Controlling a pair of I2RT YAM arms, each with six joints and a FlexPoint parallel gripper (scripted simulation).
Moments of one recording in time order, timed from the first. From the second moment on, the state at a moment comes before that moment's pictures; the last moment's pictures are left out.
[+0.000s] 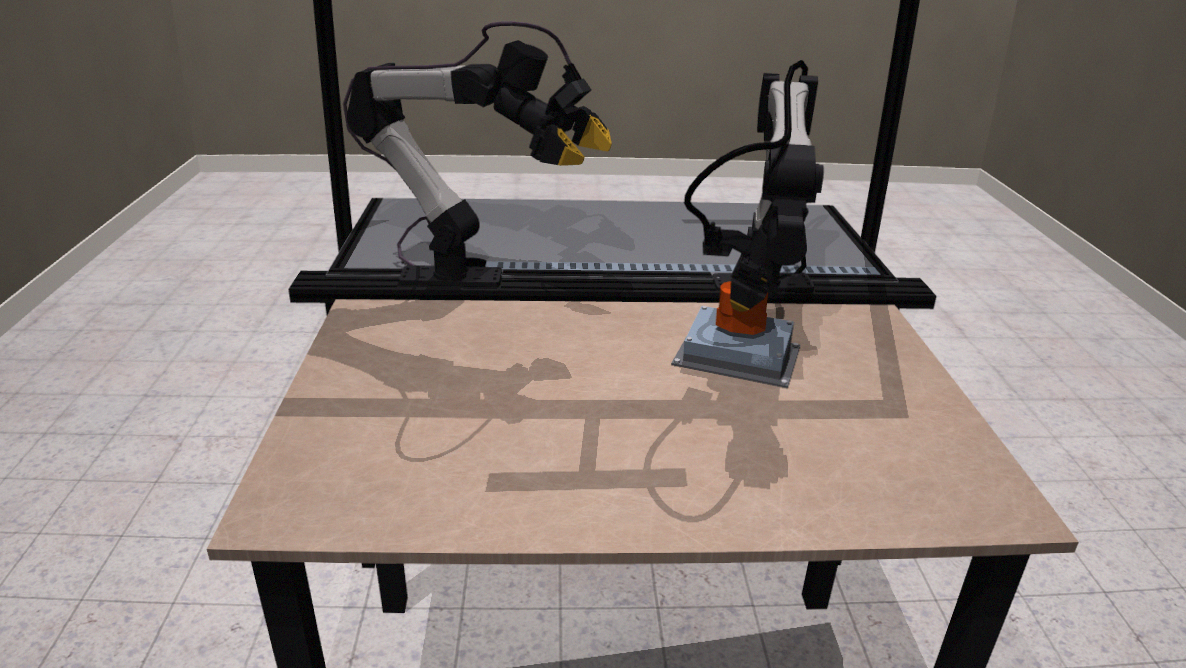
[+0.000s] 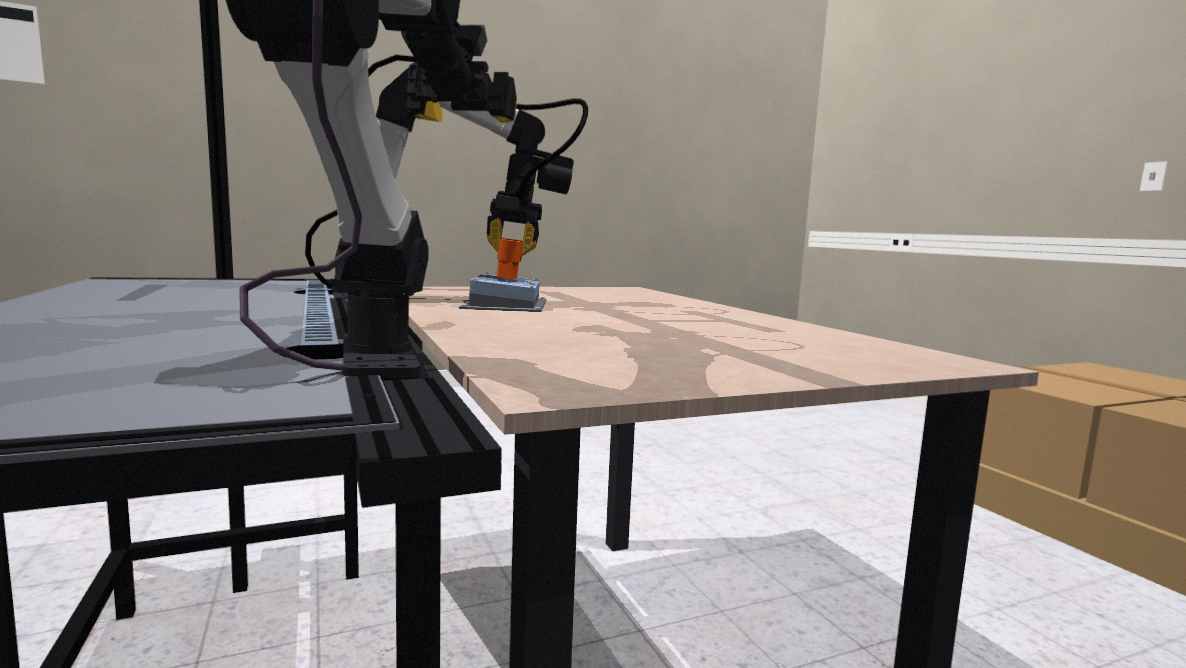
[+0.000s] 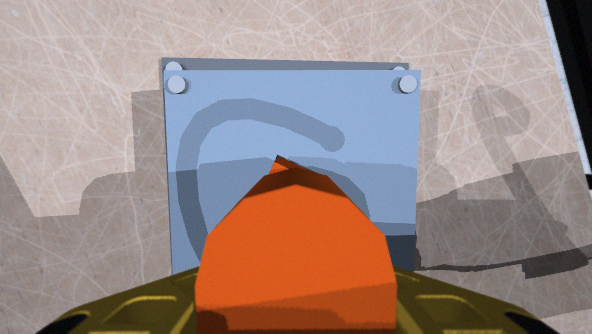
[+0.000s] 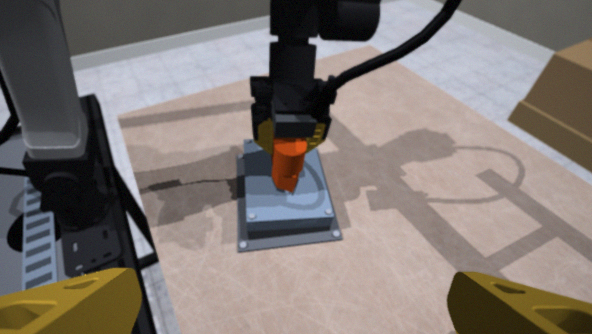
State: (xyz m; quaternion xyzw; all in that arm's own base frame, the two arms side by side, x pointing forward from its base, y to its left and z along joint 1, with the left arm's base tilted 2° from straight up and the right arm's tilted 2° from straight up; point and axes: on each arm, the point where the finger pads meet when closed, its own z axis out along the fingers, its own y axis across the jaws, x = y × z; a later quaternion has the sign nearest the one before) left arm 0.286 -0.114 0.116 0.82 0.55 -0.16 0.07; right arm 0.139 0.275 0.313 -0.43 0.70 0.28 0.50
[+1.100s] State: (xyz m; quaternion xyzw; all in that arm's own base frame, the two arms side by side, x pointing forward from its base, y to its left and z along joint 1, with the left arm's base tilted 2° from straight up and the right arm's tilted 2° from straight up) left arm 0.288 -0.114 0.109 0.82 0.55 -0.16 0.08; right arm 0.139 0.275 0.313 -0.43 0.70 0.28 0.50
